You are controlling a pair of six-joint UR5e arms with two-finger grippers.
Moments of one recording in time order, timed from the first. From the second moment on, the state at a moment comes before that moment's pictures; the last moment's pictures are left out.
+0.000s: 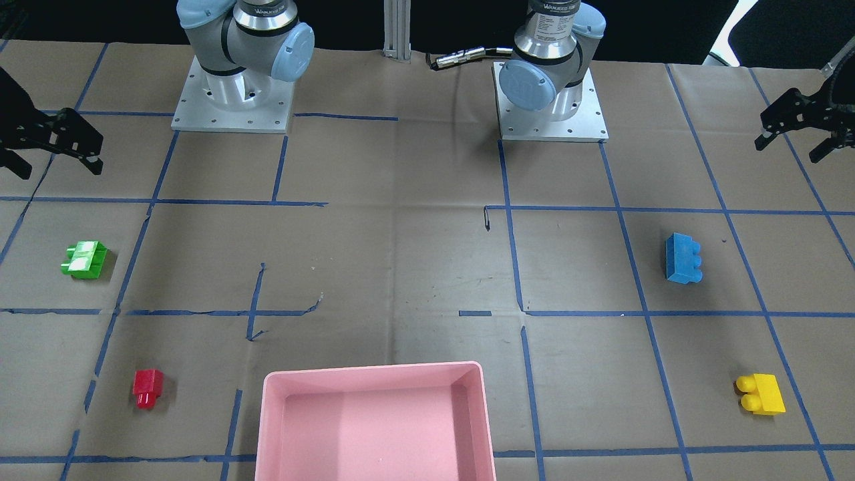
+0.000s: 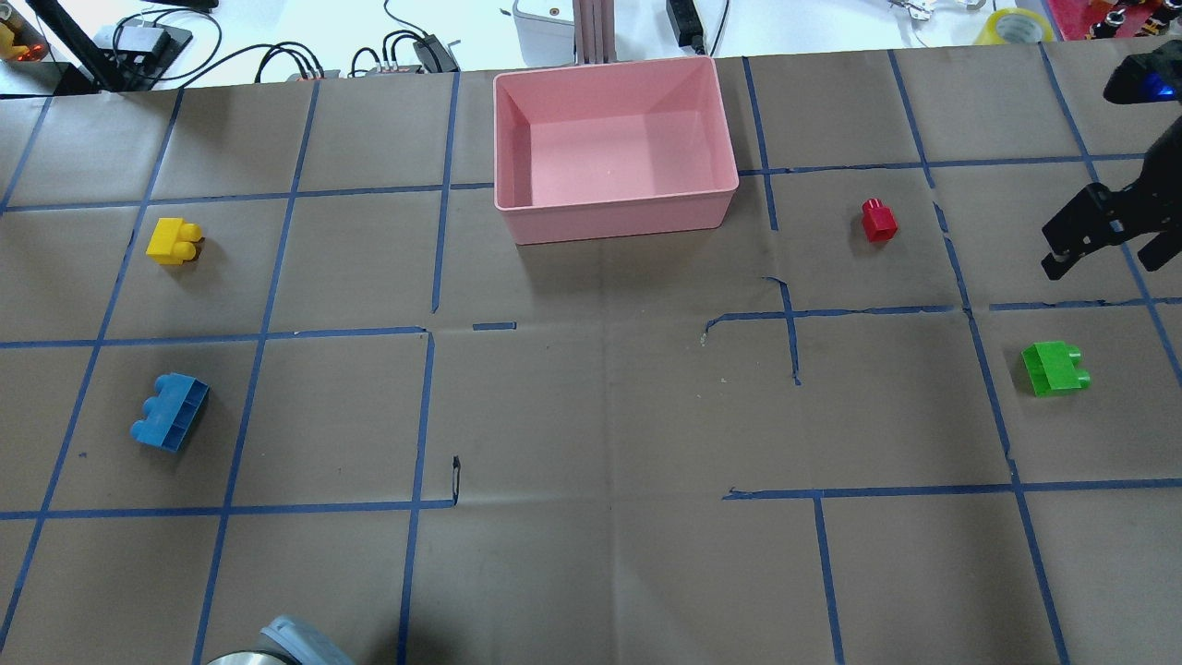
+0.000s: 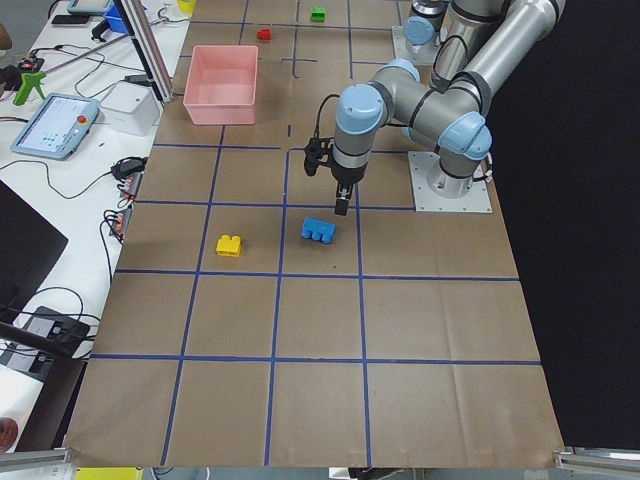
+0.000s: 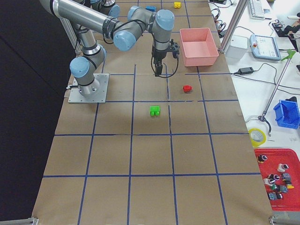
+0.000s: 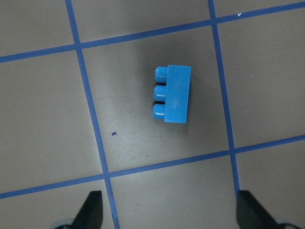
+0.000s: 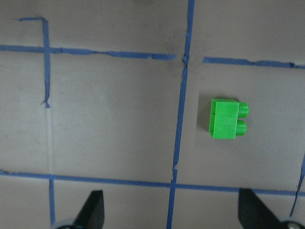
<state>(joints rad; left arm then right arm) -0.70 -1.49 -1.83 -1.41 1.50 1.00 1.09 -1.61 1.80 -1.69 -1.58 -0.54</state>
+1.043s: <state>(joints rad) -0.84 -1.68 -2.05 -1.02 1.48 1.03 0.92 -1.41 2.01 -2.14 -1.54 -0.64</state>
